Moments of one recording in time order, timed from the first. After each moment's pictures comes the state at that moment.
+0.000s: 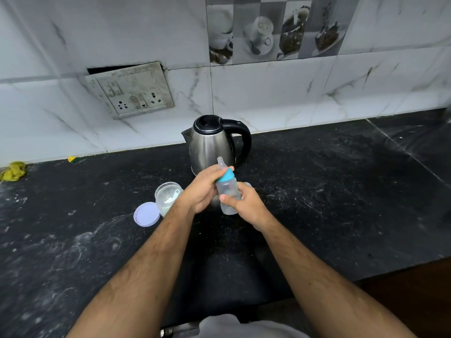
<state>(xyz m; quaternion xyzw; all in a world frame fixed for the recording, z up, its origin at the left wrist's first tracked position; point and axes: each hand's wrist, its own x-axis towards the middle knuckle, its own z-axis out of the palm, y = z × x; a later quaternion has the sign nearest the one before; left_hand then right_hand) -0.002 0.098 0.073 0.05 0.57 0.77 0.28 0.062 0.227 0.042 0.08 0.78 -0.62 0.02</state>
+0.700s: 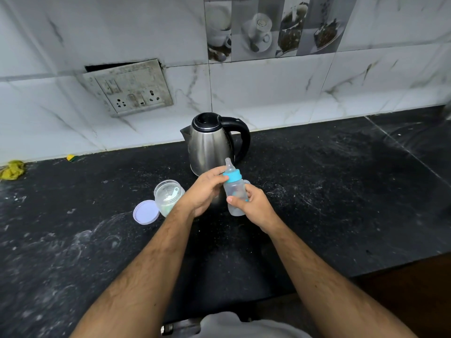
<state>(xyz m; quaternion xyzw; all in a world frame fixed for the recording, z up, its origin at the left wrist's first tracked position) 0.008 0.096 0.062 0.10 0.61 0.74 0.27 0.078 0.242 0.039 0.10 0.77 -0.63 0.00</state>
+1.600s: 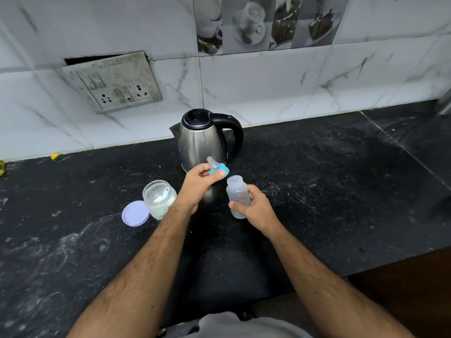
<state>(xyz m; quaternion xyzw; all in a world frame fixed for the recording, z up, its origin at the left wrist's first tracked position) -0.011 0.106 0.041 0.05 0.66 0.73 0.13 0.080 0.265 0.020 0.16 0.80 -0.57 0.00</state>
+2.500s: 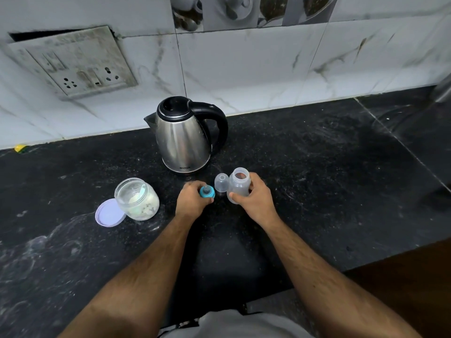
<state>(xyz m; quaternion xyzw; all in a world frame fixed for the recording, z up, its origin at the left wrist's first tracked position) -0.016 0.135 -0.047 0.02 0.91 0.39 0.11 0.065 0.308 0.011 0.17 0.83 -0.52 -0.07</state>
